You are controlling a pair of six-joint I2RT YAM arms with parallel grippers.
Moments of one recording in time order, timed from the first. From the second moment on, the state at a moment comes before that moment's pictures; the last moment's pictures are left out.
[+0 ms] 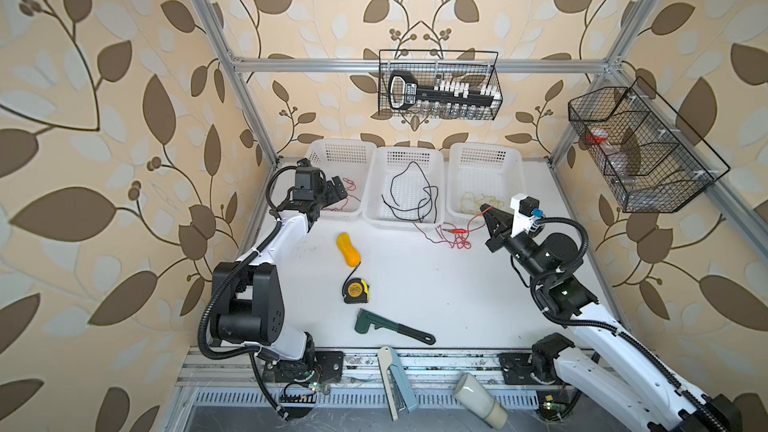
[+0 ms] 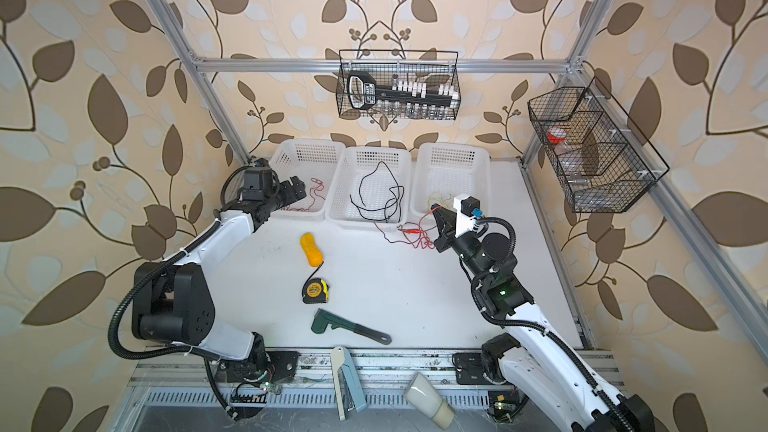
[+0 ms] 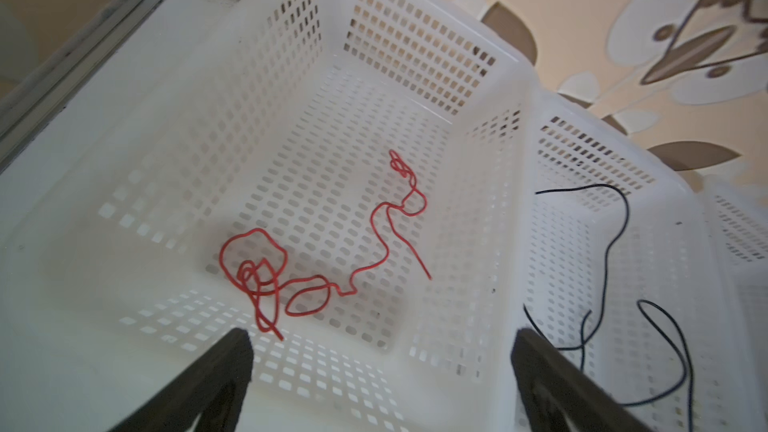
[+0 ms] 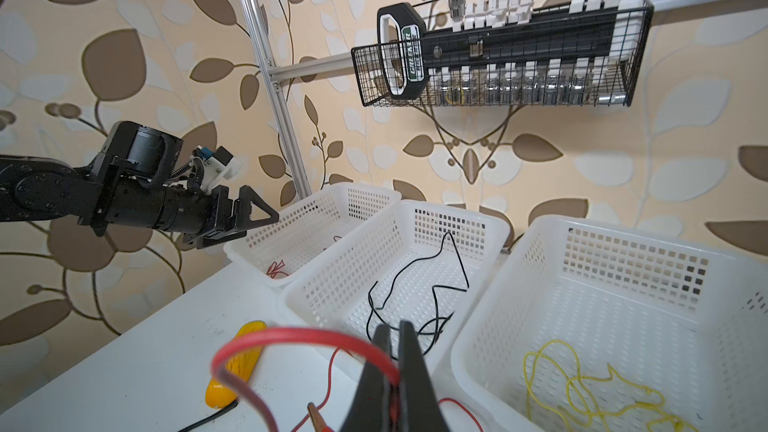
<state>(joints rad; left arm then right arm) -0.03 1.49 1.10 -0.20 0.06 -0.47 0.39 0.80 0.53 0.36 -0.11 0.15</state>
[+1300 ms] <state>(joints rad) -0.70 1.28 0.93 -0.01 0.46 0.15 0.40 0.97 0.67 0.32 -0.11 0.18</state>
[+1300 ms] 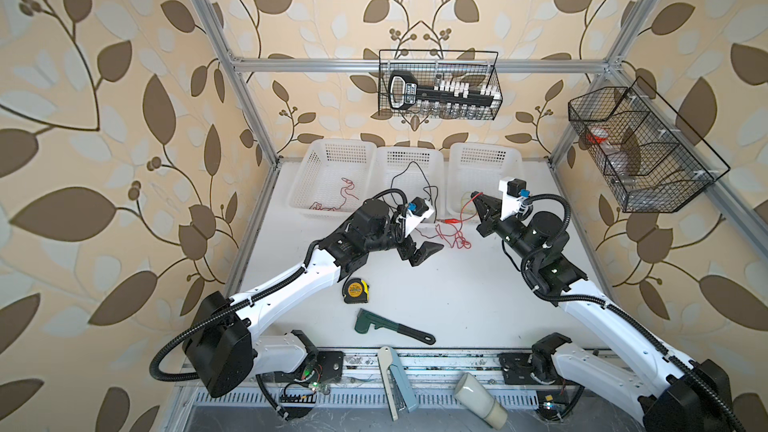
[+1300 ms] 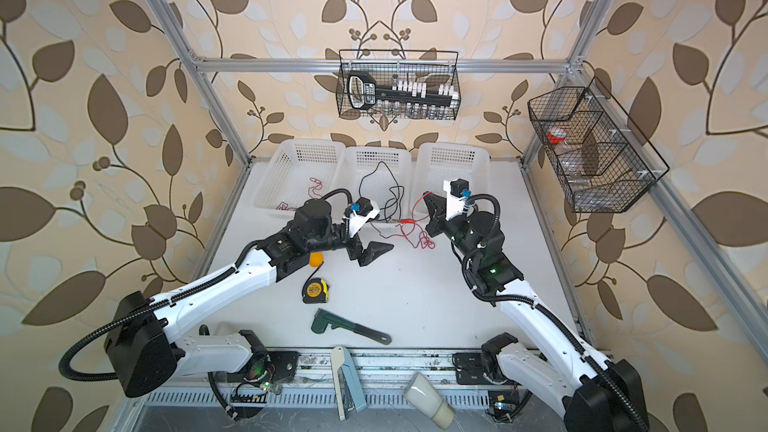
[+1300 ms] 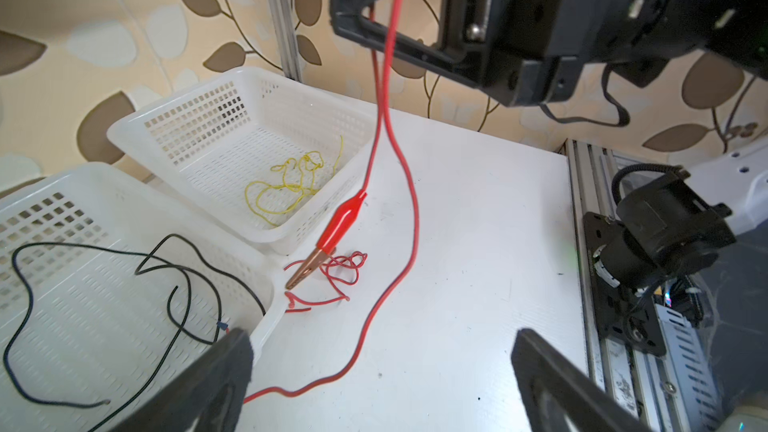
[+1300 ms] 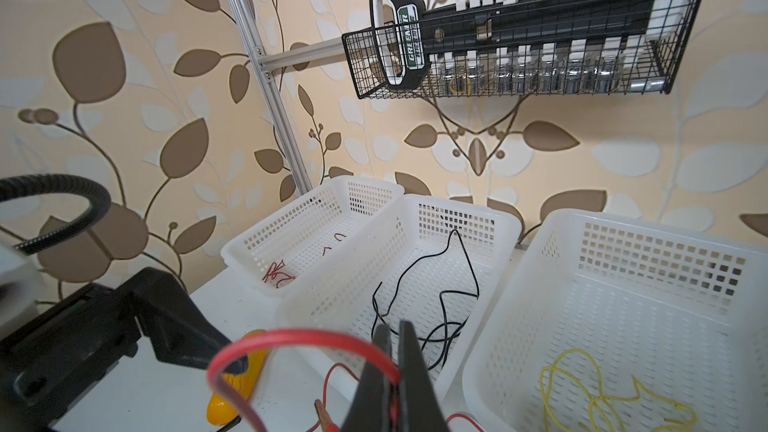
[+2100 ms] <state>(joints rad) -0.72 1.51 0.96 0.02 0.30 0.20 0.40 0.93 0.67 0.27 -0.11 0.18</state>
